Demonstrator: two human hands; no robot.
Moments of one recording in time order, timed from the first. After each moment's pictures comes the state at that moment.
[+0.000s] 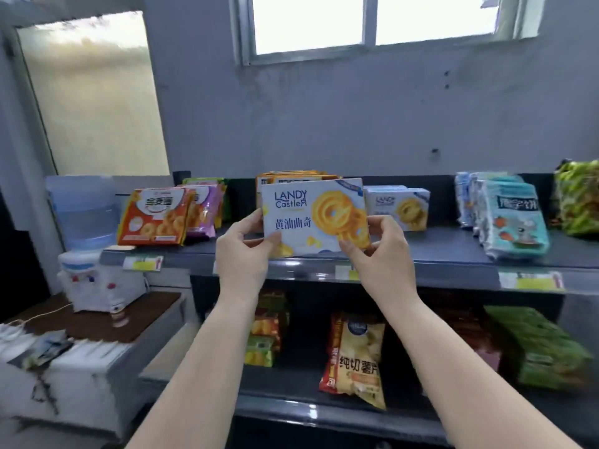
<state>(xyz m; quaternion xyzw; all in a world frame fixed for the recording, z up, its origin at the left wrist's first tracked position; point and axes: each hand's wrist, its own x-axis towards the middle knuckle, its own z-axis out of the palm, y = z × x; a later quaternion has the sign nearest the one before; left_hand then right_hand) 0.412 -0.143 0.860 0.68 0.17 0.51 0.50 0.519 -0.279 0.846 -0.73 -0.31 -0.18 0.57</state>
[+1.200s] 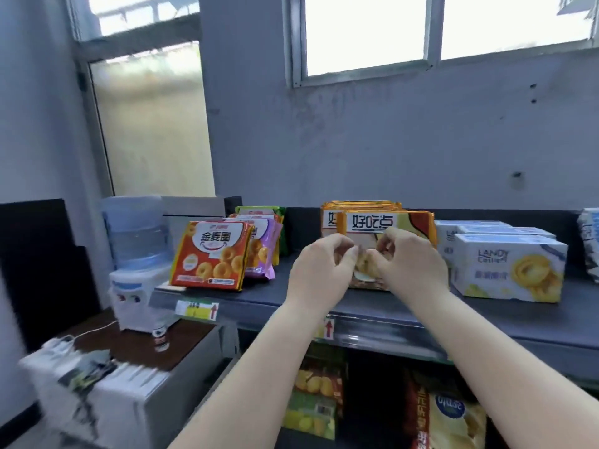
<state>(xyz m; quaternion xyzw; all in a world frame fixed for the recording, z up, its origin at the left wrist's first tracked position) 0.466 -0.034 0.893 0.86 0.11 0.43 0.24 0.566 -0.128 0.895 -0.82 -0.37 -0.28 0.35</state>
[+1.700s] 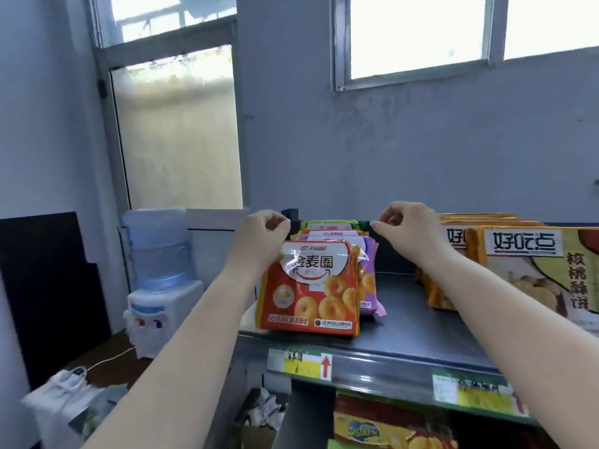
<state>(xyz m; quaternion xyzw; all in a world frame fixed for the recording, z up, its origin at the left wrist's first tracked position) 0.390 0.254 0.937 0.81 0.21 0.47 0.27 0.541 0.094 0.943 -0.79 -0.39 -0.22 0.43</state>
